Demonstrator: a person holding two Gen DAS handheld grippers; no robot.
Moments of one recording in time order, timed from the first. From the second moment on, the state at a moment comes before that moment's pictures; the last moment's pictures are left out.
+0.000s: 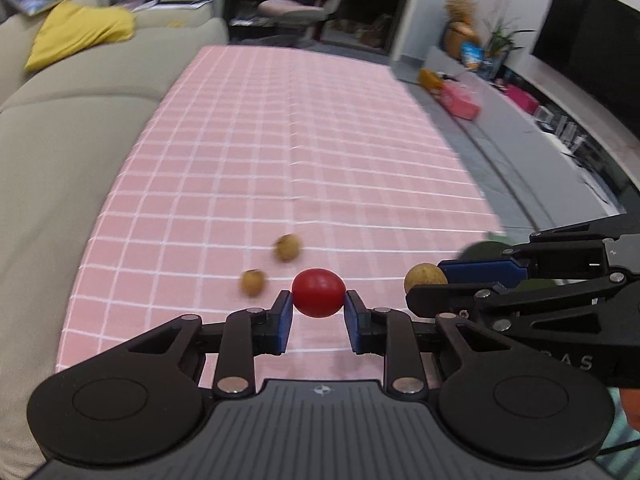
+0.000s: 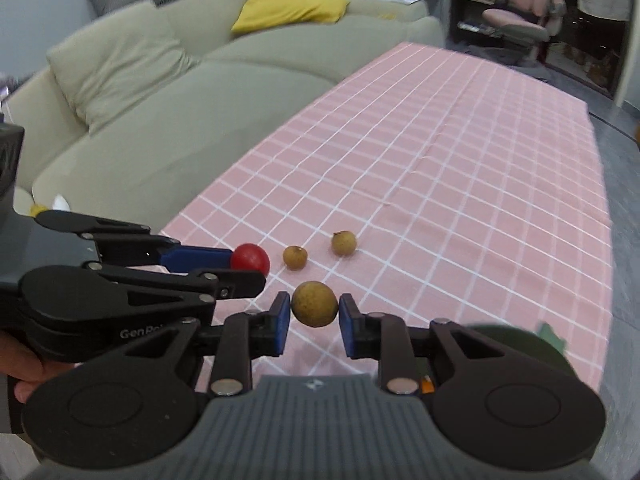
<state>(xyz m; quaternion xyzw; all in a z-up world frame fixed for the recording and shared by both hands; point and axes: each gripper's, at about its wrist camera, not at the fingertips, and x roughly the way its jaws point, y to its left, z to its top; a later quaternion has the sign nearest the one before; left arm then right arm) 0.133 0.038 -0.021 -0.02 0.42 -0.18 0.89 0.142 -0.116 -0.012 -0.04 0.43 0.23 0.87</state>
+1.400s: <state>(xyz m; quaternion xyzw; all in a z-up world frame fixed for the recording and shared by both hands) 0.134 -0.097 -0.070 0.10 0.50 -0.33 0.80 0.122 -0.240 -0.077 -0.03 0.49 0.14 0.86</state>
